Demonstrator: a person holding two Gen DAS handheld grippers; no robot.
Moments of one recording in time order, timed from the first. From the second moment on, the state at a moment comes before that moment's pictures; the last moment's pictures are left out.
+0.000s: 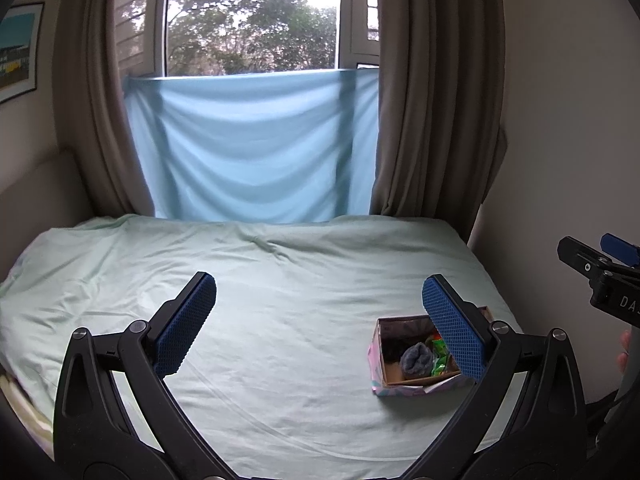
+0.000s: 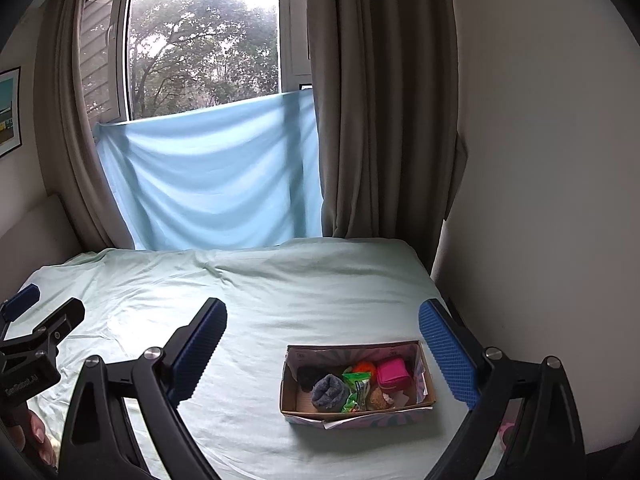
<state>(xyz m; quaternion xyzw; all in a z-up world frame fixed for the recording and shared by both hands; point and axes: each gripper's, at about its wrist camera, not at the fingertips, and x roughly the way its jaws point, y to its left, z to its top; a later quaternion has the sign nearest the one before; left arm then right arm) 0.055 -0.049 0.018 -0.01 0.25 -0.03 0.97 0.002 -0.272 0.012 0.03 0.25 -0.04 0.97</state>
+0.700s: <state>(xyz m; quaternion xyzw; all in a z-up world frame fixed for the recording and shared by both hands) 0.057 -0.054 0.015 0.00 0.24 -0.03 0.97 0.005 -0.277 0.014 0.02 0.24 -0.05 0.97</state>
